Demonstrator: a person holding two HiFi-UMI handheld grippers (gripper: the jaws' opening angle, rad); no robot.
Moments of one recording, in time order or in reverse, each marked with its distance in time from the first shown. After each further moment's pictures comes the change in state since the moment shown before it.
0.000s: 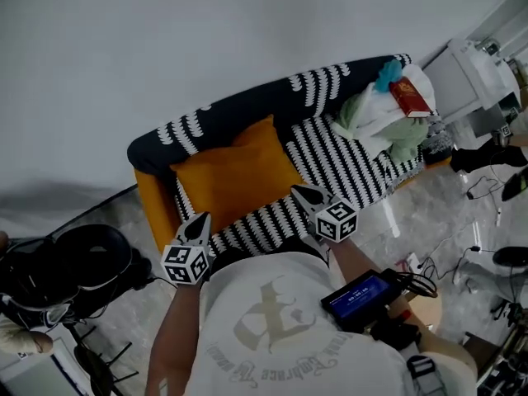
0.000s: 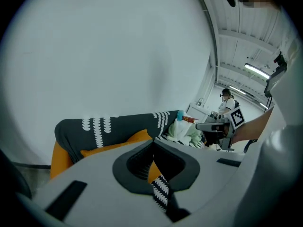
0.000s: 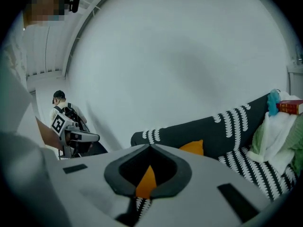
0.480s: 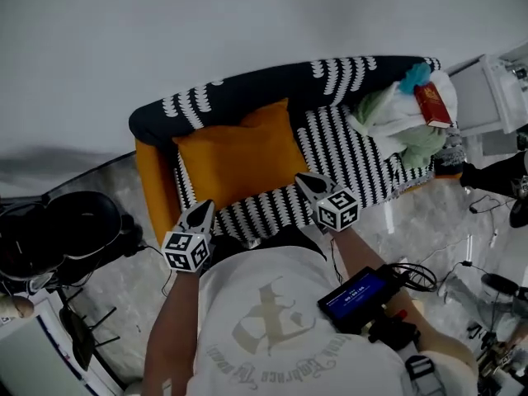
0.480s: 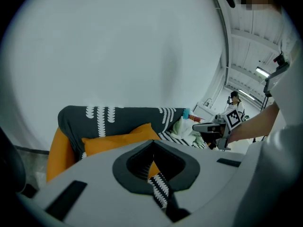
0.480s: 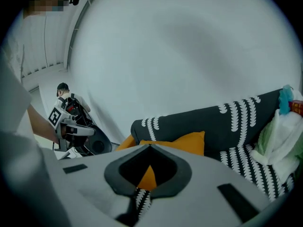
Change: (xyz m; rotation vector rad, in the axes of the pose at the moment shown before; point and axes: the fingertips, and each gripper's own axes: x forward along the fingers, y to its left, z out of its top) left arm 0.024 0.004 -0.029 -0.105 0.038 0.061; right arm 0.037 -0.037 -0.027 -0.042 0.152 0.067
